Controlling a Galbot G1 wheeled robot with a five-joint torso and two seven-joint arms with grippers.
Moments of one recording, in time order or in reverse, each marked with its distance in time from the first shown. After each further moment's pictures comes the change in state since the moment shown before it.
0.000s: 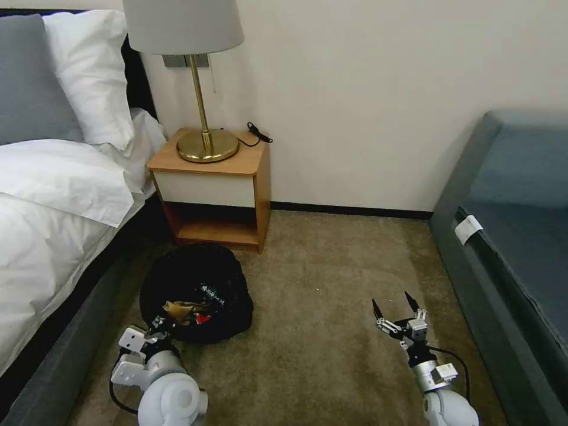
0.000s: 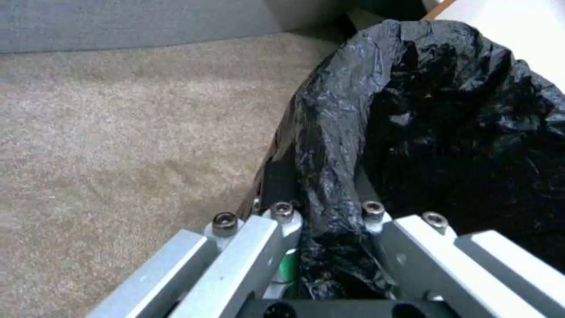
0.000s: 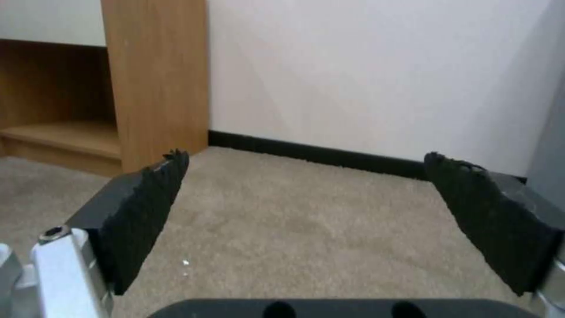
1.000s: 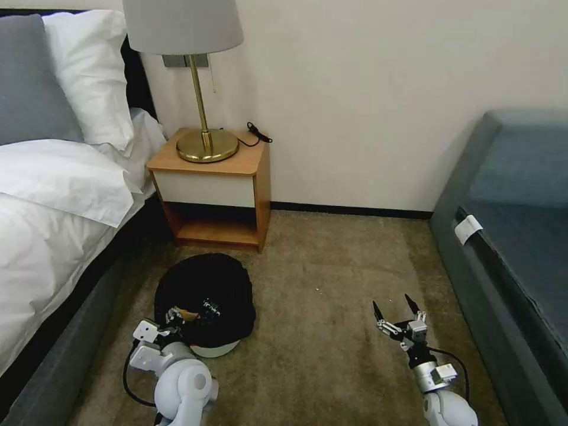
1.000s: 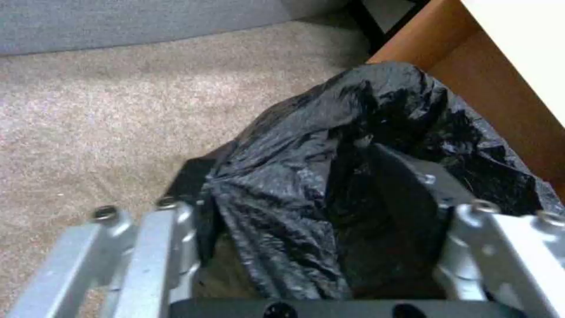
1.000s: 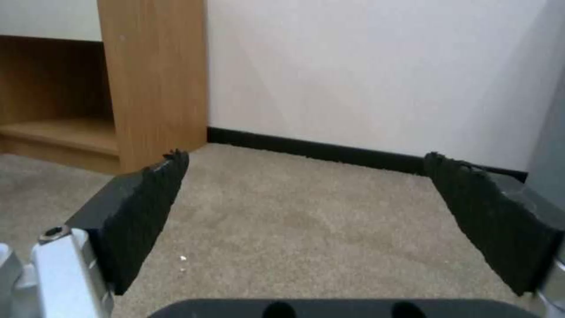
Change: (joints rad) left arm -0.057 -0.025 0.018 0.039 0.072 0.062 -0.061; right arm 0.014 -0.005 0.005 -0.028 0.007 0.005 -0.013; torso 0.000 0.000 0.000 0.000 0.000
